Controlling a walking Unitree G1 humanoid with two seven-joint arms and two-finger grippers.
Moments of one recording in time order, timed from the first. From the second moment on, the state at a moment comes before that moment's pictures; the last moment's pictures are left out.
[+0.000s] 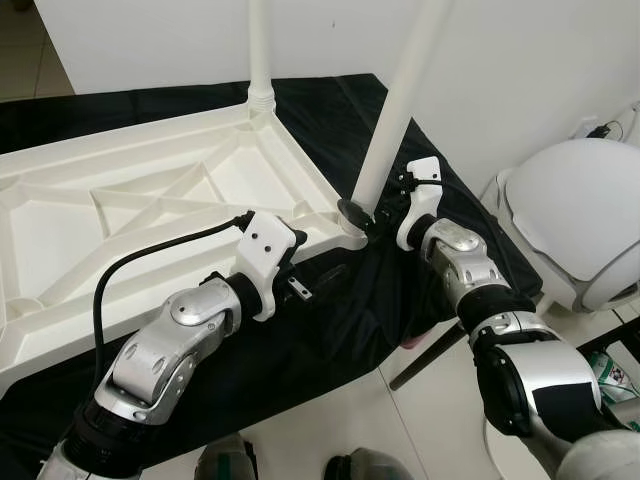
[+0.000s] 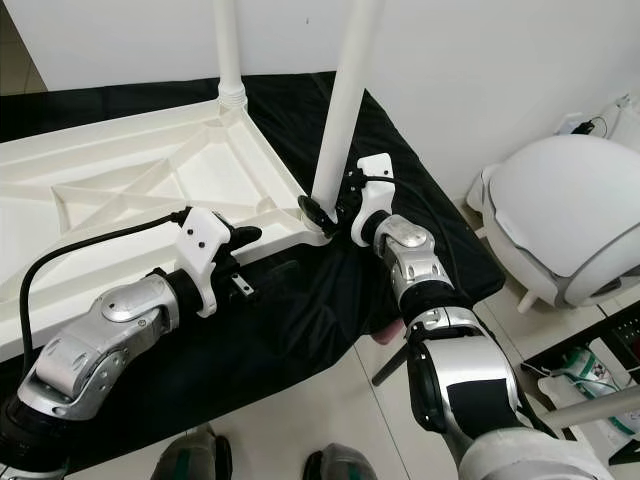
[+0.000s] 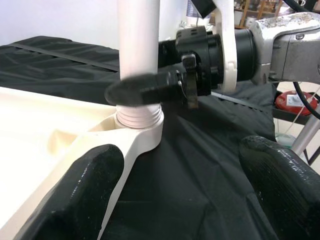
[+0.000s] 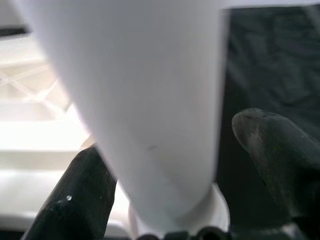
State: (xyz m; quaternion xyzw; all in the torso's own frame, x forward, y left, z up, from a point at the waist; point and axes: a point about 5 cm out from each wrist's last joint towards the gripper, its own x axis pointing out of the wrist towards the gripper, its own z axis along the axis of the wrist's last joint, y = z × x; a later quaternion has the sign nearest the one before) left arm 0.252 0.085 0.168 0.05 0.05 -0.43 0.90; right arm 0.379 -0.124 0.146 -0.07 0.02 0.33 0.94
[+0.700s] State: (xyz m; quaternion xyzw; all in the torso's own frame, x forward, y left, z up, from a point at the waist) left arm 0.253 0.089 0.168 0.05 0.05 -0.42 0.90; right arm 0.380 -0.113 0.144 -0.08 0.02 0.36 0.93
